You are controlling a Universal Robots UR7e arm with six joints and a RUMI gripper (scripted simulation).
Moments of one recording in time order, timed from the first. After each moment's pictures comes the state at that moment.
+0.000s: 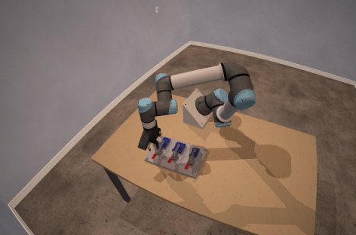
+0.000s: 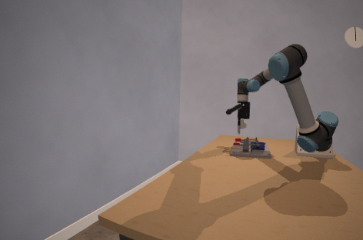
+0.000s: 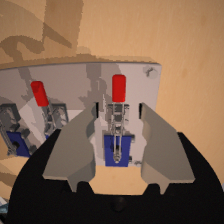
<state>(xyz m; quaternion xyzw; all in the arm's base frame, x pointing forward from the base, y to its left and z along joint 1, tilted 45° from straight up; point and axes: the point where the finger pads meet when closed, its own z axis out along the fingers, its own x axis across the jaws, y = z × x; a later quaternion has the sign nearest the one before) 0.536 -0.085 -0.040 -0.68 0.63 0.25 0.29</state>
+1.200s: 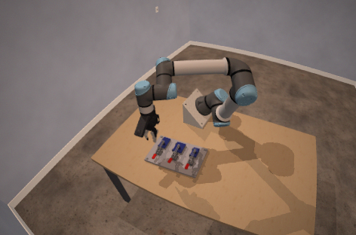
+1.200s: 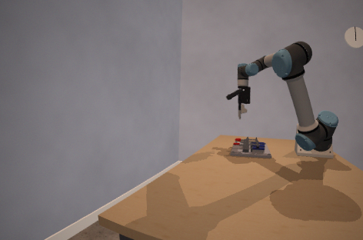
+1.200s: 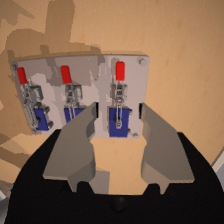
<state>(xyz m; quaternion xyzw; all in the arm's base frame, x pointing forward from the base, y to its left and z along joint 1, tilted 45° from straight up) 0.532 -0.155 0.033 -0.68 0.63 0.25 0.29</state>
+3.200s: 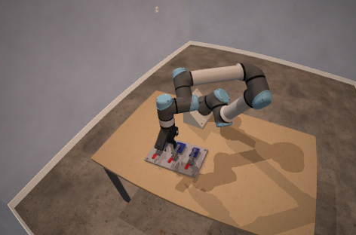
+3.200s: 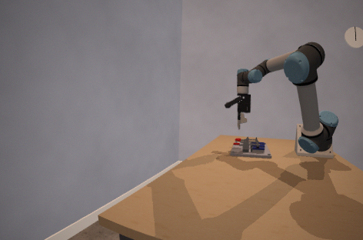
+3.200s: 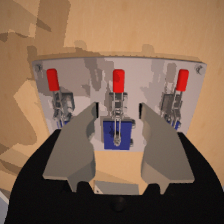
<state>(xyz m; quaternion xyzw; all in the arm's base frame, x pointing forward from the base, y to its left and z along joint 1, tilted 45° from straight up) 0.523 -0.040 0.069 -0.68 0.63 0.25 0.29</state>
